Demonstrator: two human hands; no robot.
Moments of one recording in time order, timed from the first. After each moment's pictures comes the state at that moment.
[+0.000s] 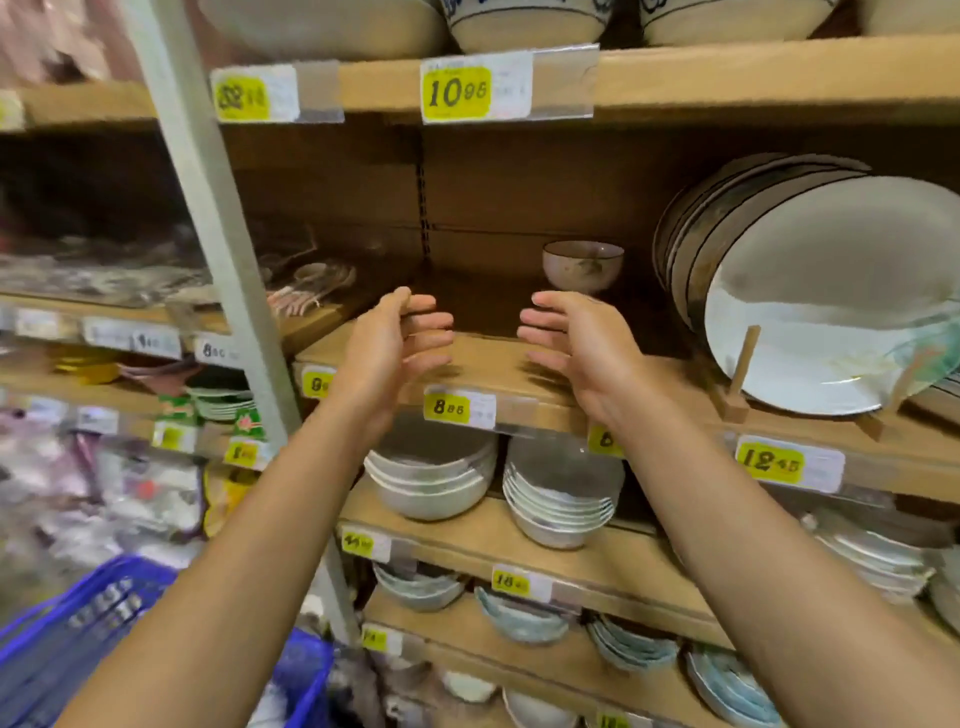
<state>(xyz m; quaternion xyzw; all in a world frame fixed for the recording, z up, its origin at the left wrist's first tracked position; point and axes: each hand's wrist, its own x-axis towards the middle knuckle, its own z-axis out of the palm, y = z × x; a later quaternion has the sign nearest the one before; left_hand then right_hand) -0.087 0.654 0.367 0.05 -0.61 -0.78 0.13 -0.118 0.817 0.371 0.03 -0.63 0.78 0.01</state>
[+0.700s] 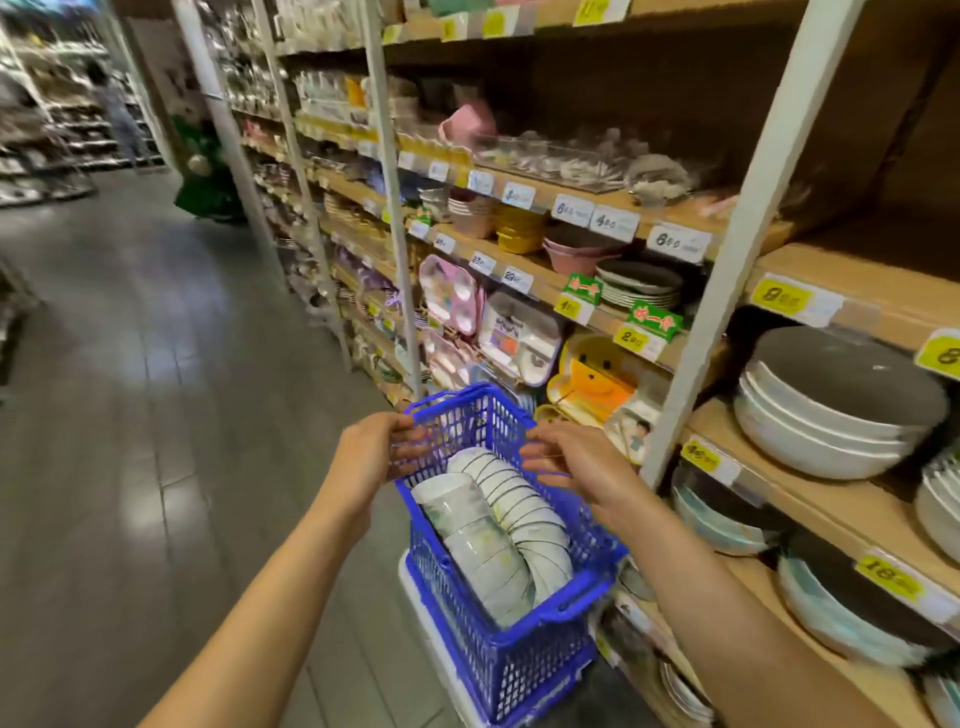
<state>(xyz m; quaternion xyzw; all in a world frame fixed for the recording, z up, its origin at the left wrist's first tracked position) 0.231 0.351 0.207 0.40 -0.55 -0.68 0.27 0.074 0.501 0.190 0.17 -0.70 0.60 -0.36</state>
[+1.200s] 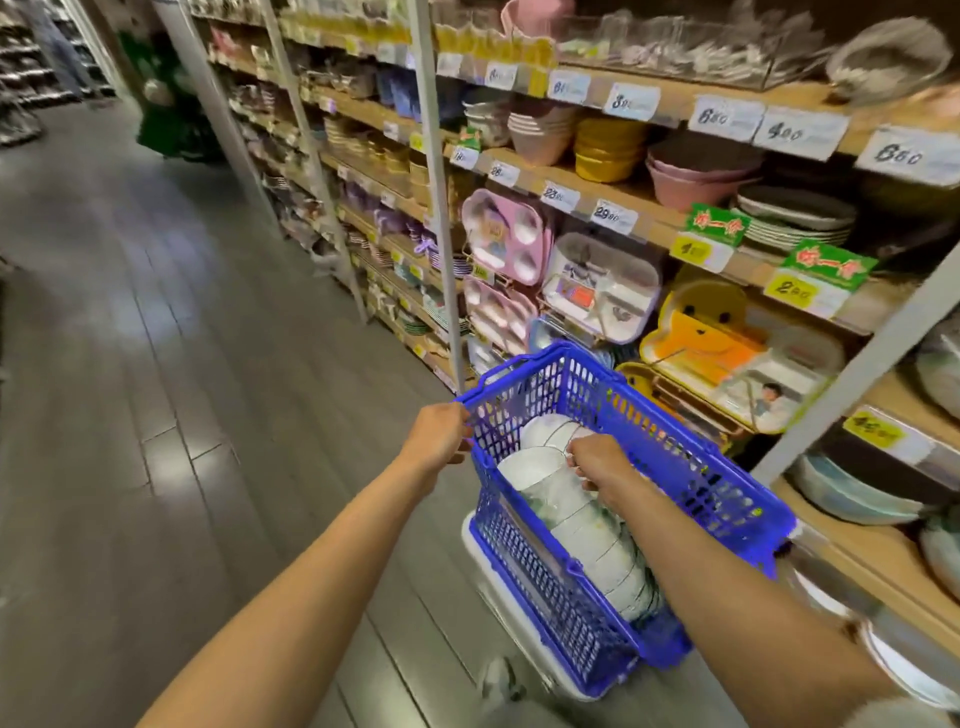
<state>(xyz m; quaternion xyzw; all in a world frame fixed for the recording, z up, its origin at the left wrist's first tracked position) 0.206 0.167 0.112 0.43 -0.65 -0.62 0.09 0.063 0.311 0.040 0.04 -0.84 0.43 -0.32</state>
